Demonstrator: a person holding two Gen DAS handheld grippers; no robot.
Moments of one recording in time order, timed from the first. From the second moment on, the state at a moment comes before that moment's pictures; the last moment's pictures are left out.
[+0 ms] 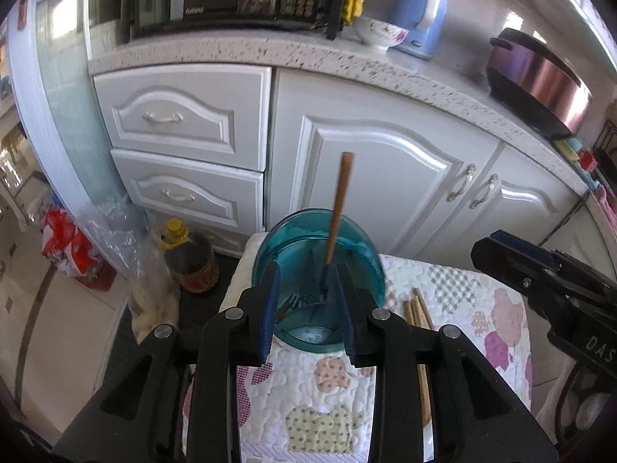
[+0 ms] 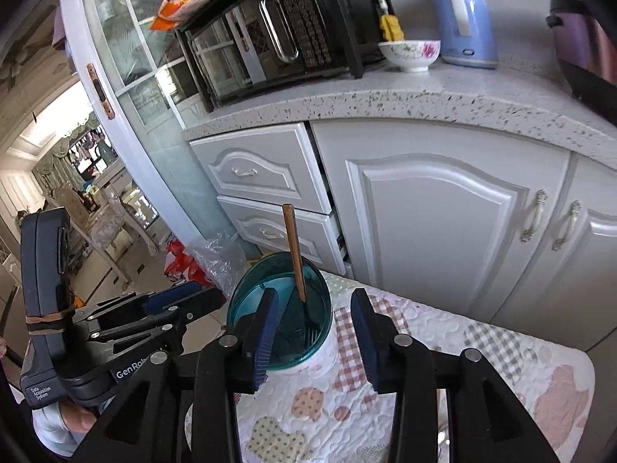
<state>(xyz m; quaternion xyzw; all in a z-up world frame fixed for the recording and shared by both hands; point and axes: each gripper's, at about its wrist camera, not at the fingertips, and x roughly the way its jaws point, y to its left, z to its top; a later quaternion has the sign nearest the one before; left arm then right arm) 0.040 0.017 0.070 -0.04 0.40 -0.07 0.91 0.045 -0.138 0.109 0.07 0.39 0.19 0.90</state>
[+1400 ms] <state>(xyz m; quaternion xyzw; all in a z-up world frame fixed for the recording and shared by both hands) -0.031 -0.122 0.041 0.03 0.43 -0.21 0.88 -0.081 -0.277 0.082 0.10 0.41 0.04 0.91</state>
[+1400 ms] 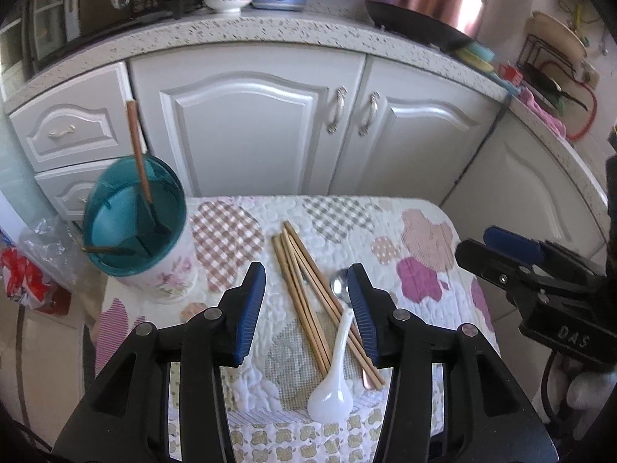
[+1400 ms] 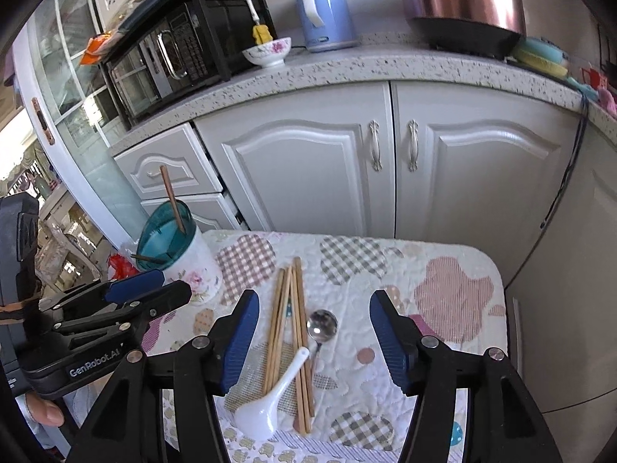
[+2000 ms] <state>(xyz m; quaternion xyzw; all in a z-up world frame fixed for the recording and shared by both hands) -0.025 -0.154 -0.054 0.08 0.52 -0.32 0.79 -0.062 -0.300 0.007 0.14 0.49 0.04 0.86</state>
